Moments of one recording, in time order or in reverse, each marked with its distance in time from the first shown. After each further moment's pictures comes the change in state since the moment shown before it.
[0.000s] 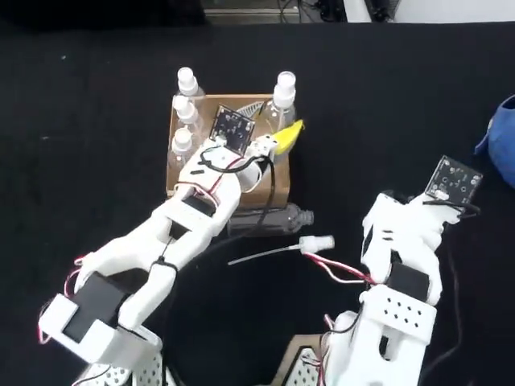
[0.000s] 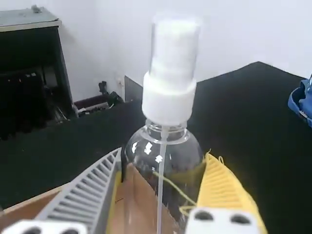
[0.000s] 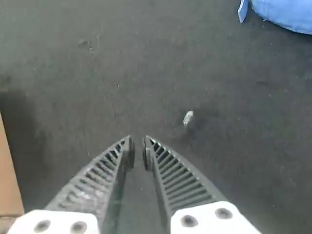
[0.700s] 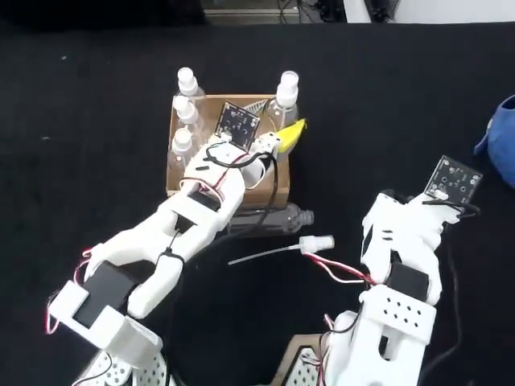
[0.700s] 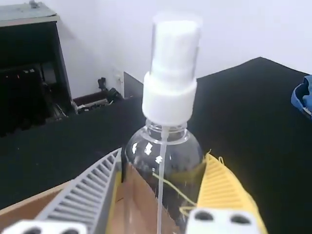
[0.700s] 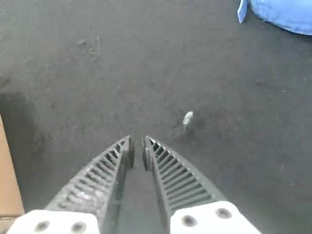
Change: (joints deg) left arm 0.2 4.5 -3.8 -0.1 0.0; right arm -0.1 0.0 0.0 0.0 0.0
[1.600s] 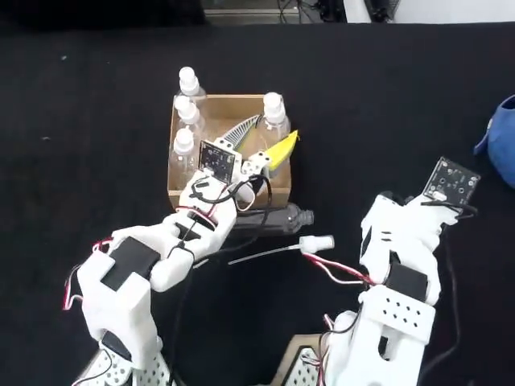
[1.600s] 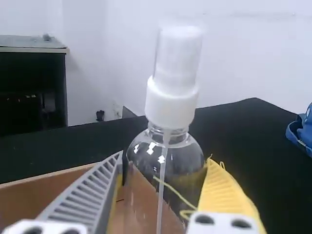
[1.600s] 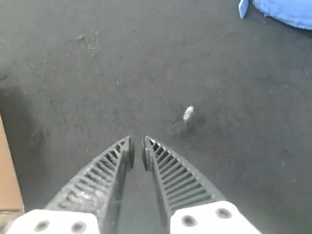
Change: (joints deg) left arm -0.1 13.2 8.5 -30.8 6.0; right arm -0.1 0.0 0.8 0.0 0.0
